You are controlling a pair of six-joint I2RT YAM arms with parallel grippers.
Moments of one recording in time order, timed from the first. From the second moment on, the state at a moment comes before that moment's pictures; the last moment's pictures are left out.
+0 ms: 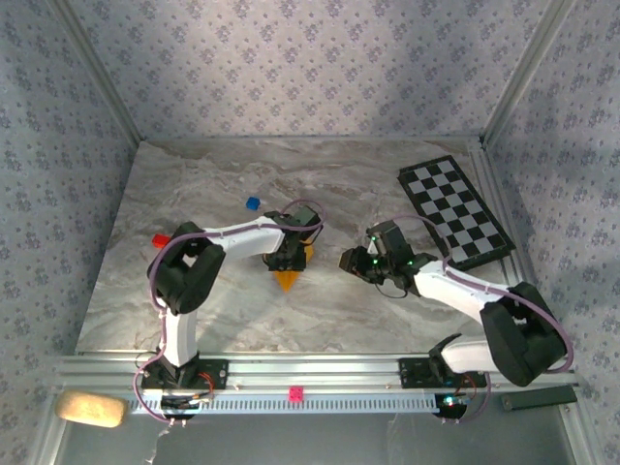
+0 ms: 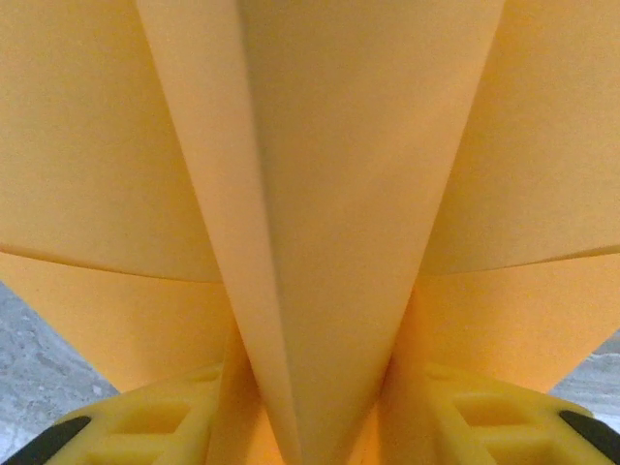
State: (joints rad) left arm -0.79 1.92 1.27 -0.79 -0.15 -0.76; right arm 0.54 1.31 0.59 -0.11 -0.31 0.88
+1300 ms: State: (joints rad) left arm -0.79 1.68 1.25 -0.84 -0.20 -0.77; right arm 0.43 1.12 0.60 -0.33 -0.23 0.77
